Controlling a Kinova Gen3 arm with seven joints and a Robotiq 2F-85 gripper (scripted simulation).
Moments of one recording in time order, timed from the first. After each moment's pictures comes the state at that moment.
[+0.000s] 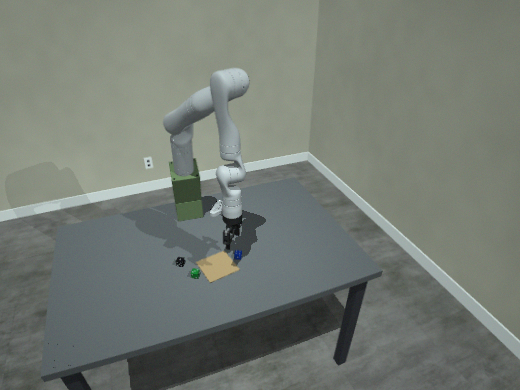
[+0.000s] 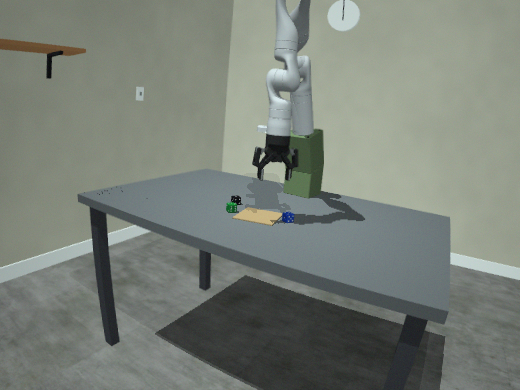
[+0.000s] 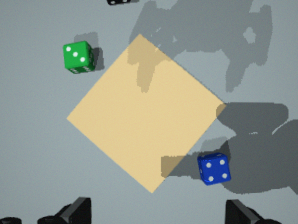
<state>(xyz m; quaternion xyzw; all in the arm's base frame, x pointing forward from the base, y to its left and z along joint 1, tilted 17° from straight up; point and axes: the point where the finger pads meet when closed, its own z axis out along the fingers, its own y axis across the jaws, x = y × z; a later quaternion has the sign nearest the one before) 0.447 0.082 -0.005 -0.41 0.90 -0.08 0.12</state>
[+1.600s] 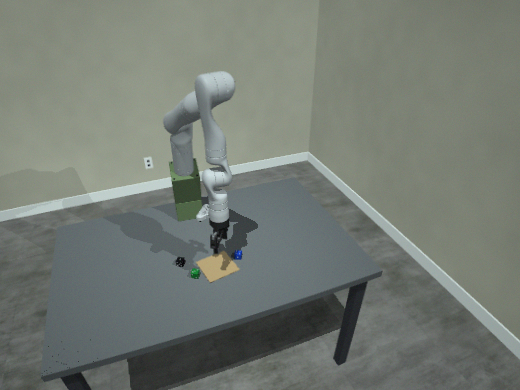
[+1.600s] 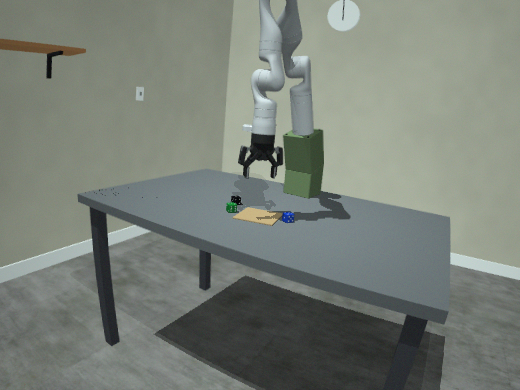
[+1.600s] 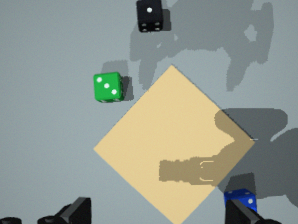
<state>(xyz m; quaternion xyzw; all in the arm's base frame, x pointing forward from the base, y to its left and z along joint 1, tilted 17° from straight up) 0.447 0.029 -0.005 -0.43 0.89 -0.08 0.11</state>
